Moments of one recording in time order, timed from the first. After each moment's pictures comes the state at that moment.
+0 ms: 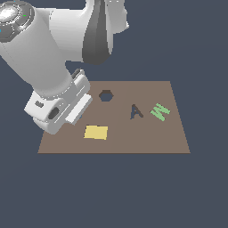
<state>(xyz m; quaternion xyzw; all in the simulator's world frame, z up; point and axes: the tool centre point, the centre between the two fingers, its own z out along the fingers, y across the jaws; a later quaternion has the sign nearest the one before) 0.013 -0.143 0.036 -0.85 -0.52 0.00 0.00</state>
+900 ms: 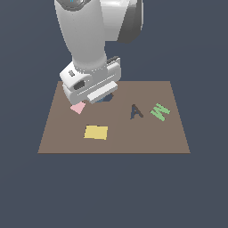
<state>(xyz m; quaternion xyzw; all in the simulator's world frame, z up) -0.062 -0.063 0.039 -0.95 -0.31 0.00 0.00</state>
